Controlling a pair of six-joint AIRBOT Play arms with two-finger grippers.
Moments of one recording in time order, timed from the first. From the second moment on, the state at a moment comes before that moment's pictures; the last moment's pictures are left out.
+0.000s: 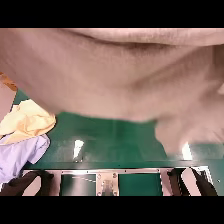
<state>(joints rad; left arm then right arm) 0.13 -0.87 1.97 1.03 -1.25 -1.42 -0.77 -0.77 1.84 -0.55 1.18 1.23</state>
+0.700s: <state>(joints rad) 0.13 -1.56 1.42 0.68 -1.02 -1.12 -0.49 -1.37 1.16 -0.56 0.82 1.10</state>
